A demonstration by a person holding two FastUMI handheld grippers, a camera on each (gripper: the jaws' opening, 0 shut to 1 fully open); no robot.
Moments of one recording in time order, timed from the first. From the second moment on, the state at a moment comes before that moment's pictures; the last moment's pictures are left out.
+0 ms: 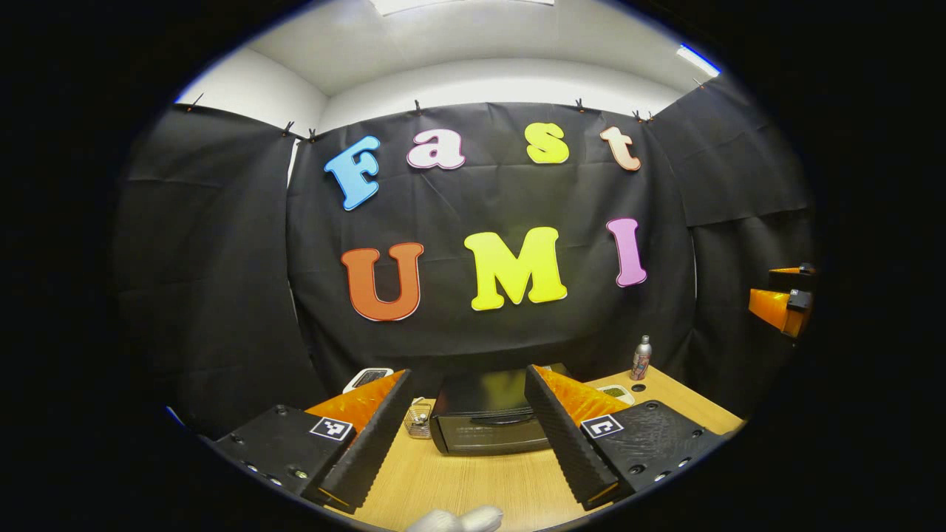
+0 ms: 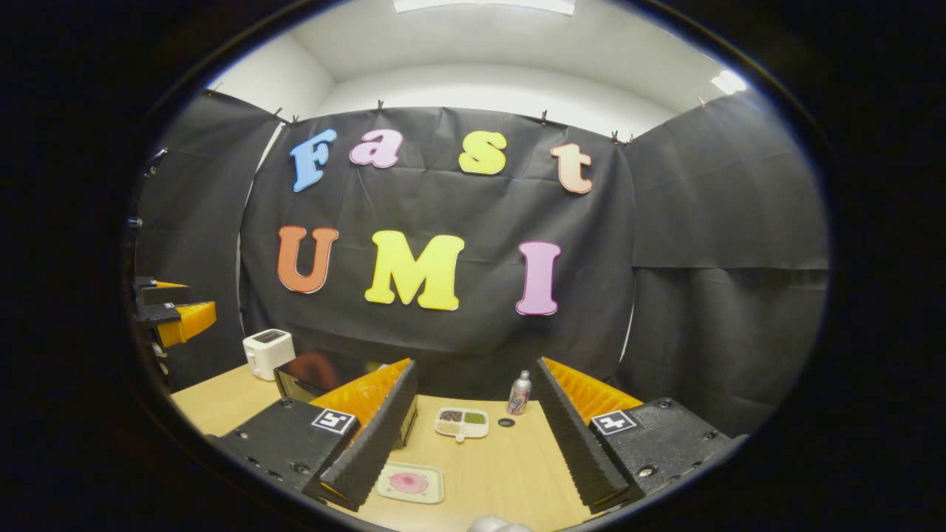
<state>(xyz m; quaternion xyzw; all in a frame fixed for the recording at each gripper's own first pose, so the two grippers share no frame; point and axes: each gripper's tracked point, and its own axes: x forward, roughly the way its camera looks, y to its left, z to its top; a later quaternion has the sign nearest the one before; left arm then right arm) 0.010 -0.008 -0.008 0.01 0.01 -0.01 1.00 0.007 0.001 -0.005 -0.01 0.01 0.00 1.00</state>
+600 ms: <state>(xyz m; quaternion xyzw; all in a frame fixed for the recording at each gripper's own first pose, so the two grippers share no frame) 0.082 -0.054 -0.107 0.01 0.04 -0.04 1.00 0.000 -0.011 0.010 -0.03 0.01 -0.01 1.00</state>
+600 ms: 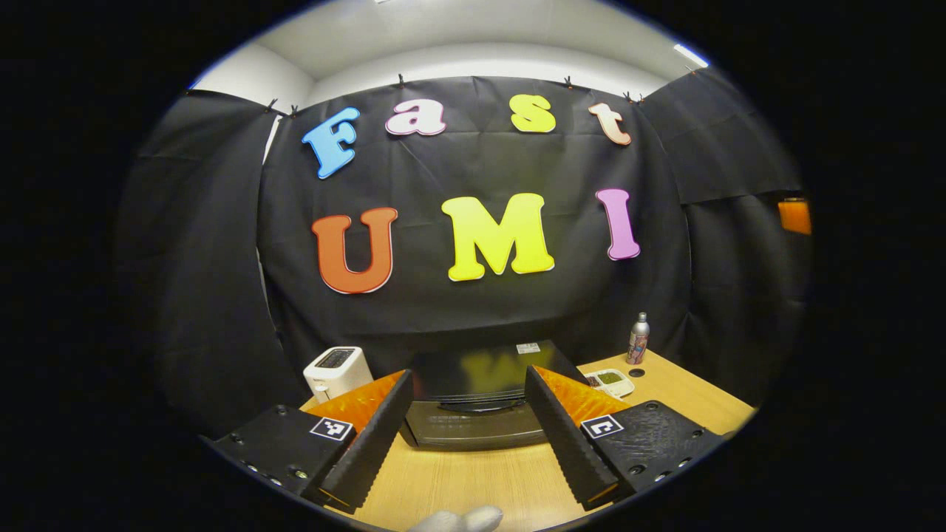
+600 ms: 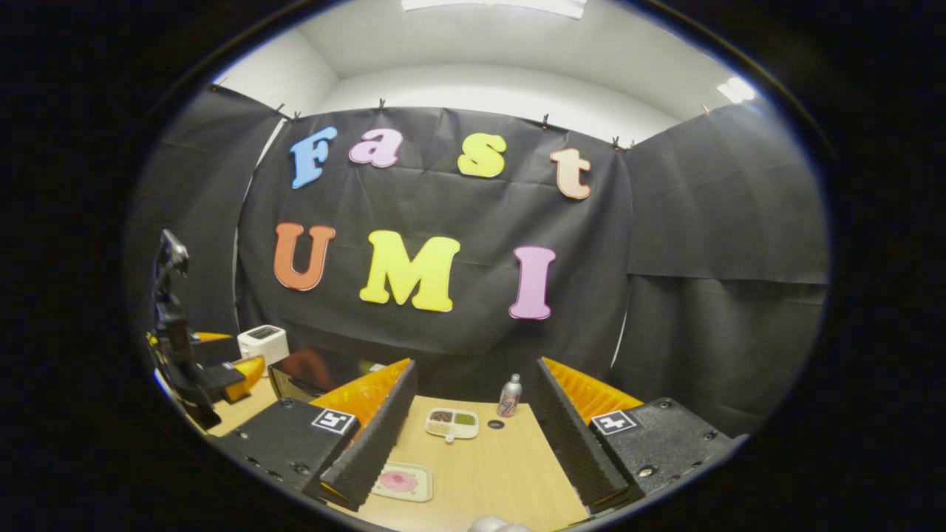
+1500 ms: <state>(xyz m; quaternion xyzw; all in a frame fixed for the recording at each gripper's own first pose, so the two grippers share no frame) 0.215 -0.069 -0.229 -0.02 0.13 -0.06 0.99 -0.024 -0.019 0.006 -0.05 0.04 -0.07 1.00</state>
